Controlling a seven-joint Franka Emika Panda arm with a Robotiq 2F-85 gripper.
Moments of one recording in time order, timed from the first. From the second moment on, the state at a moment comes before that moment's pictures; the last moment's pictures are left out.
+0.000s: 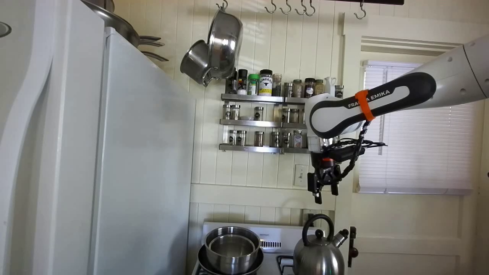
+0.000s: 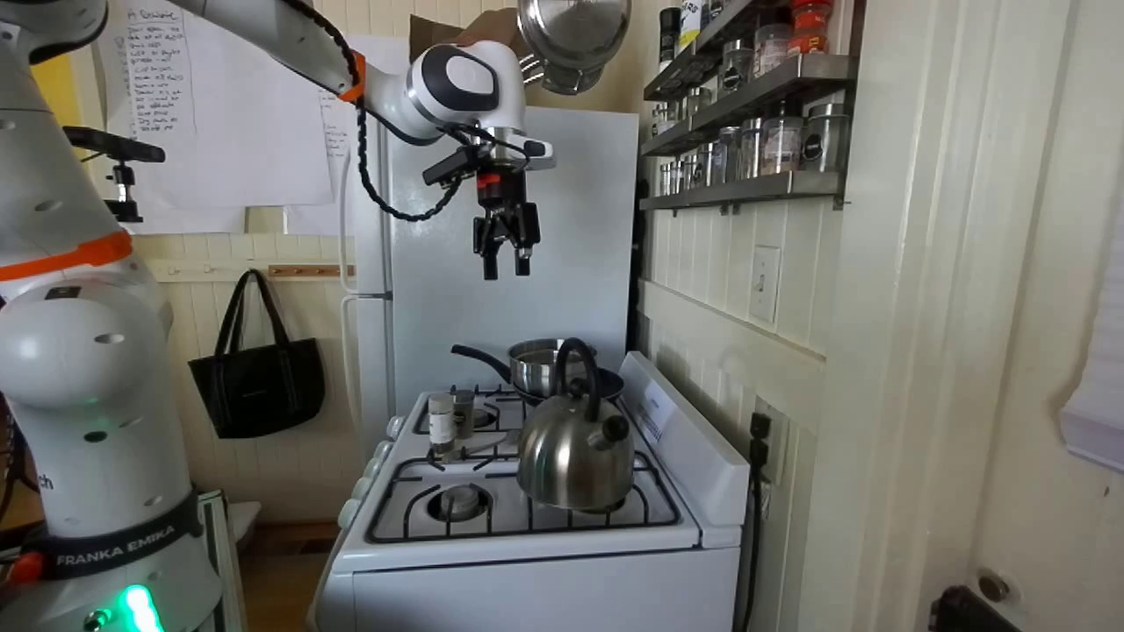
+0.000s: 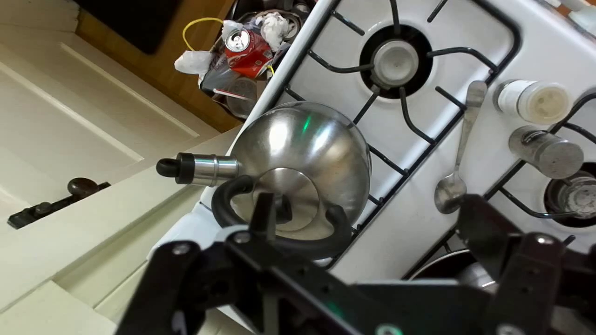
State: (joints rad) arm -0.04 -0.31 0.05 -2.16 -0.19 1.80 0.03
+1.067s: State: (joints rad) arm -0.02 -0.36 0.12 -1.73 -0.34 1.90 0.18
